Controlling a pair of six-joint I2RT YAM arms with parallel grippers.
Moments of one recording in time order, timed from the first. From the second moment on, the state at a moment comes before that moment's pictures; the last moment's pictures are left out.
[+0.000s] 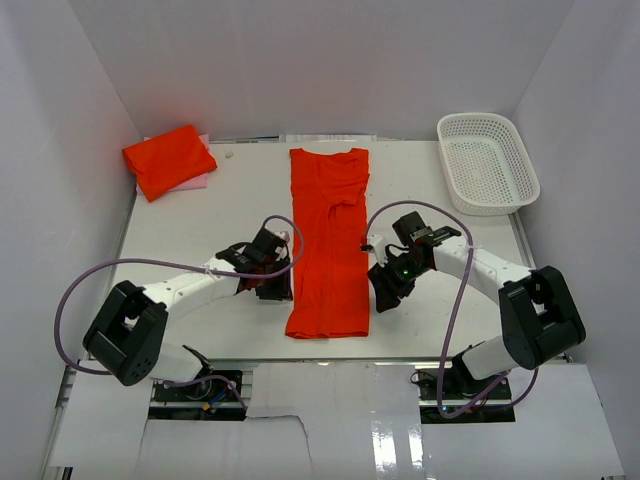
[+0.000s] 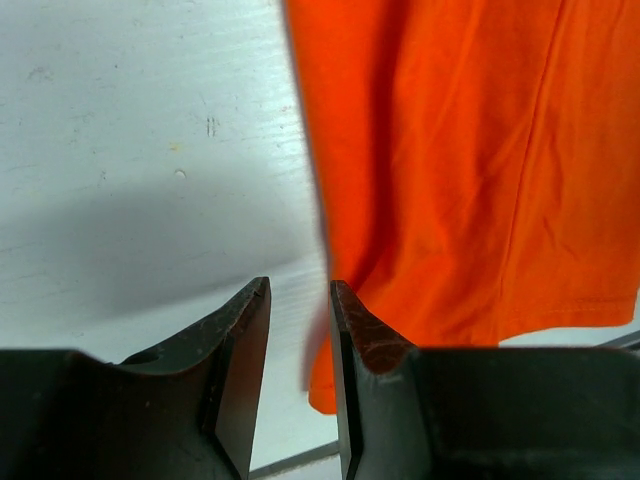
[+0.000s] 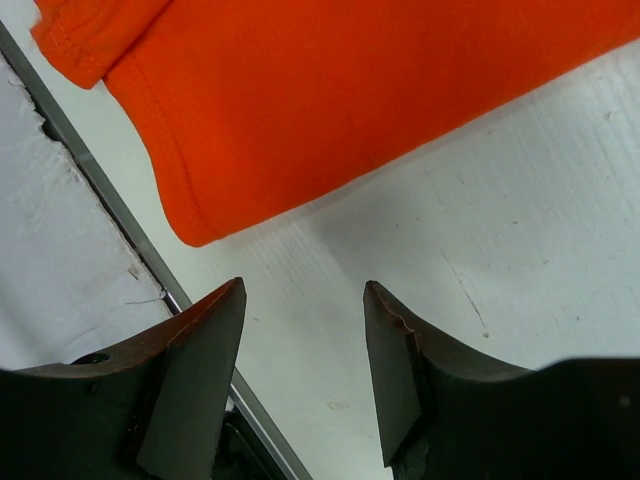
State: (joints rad) left arm -0.64 1.39 0.76 -0.45 0.06 -0.57; right arm 0.49 1.46 0.85 -0.73 -0.56 -0.37
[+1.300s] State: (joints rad) left arm -0.64 1.45 0.78 -0.33 0.03 -0.58; right arm 0.60 1.64 0.86 -0.65 -0.70 -0.29
